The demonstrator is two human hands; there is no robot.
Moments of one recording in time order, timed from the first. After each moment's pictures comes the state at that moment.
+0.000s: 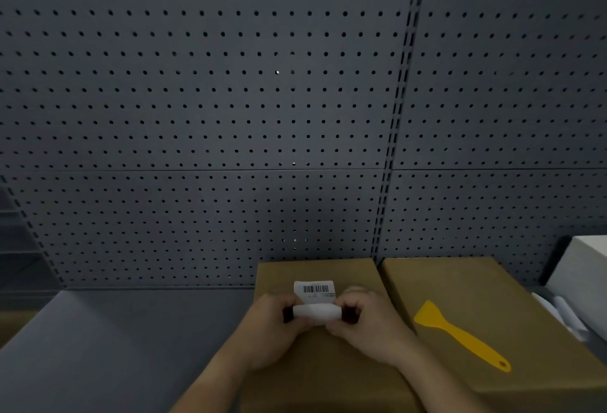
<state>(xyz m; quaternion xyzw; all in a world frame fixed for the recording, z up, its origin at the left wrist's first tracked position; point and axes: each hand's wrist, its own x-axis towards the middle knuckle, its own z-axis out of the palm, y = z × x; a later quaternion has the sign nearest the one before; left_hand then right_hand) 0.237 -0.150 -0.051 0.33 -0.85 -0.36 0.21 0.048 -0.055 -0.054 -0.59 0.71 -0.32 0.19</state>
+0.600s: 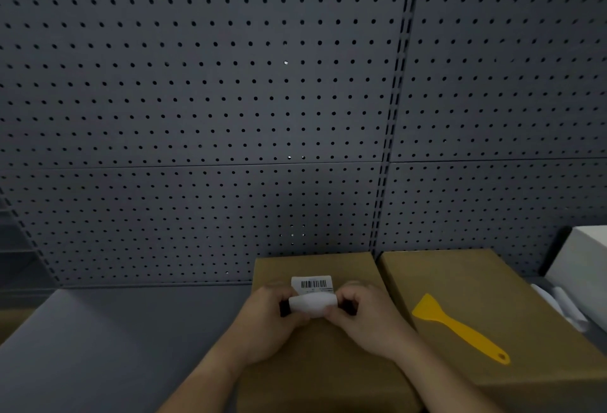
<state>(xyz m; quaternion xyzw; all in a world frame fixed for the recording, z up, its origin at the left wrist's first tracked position) 0.234 -0.160 -0.058 0.31 -0.86 -0.34 0.21 0.046 -0.059 -0.061 -0.59 0.72 -0.32 0.17</state>
